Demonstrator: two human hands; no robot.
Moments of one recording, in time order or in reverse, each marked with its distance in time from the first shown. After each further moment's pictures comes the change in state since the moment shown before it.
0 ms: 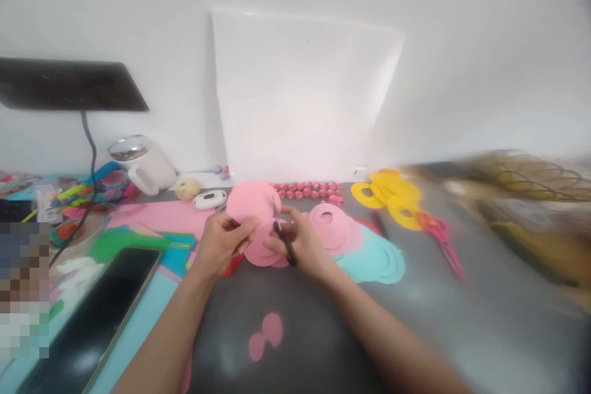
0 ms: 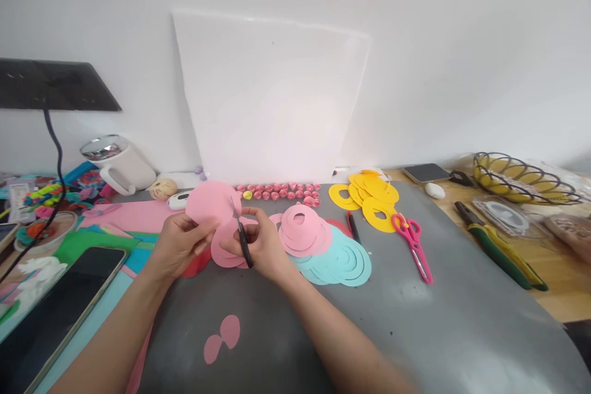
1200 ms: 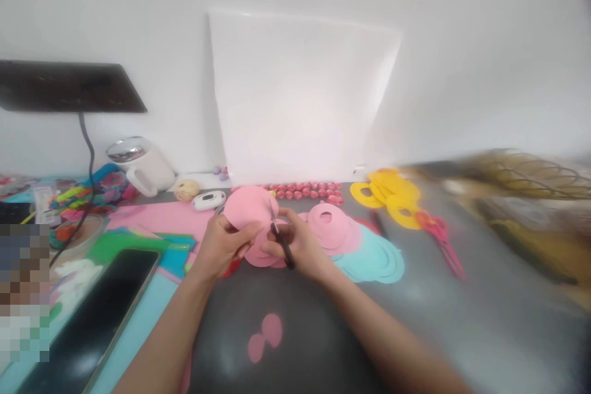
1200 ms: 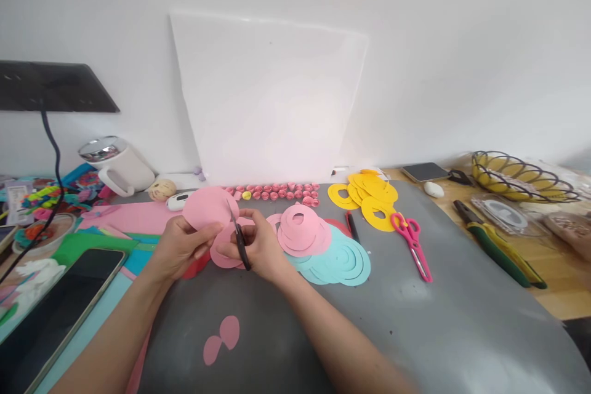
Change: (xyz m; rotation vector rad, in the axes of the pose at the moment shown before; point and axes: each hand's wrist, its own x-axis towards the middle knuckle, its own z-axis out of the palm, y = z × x) left_hand -0.002 0.002 0.001 0.140 -0.072 -0.033; right_hand 0.000 0.003 0.000 0.041 -0.029 0.021
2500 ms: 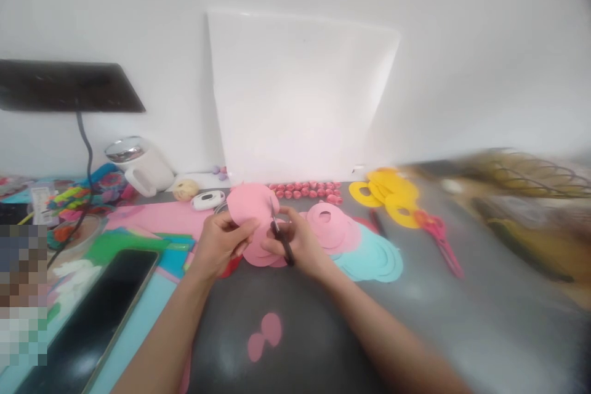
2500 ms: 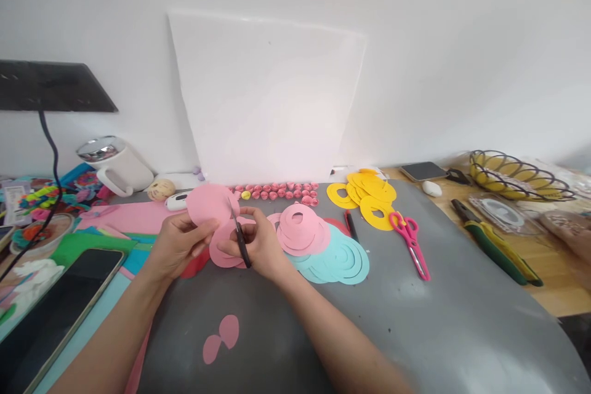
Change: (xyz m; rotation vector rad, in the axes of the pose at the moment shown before) left_hand 0.001 -0.002 -0.001 -0.100 0.051 0.038; right_hand 0.001 0.000 -0.001 0.012 0.001 -0.025
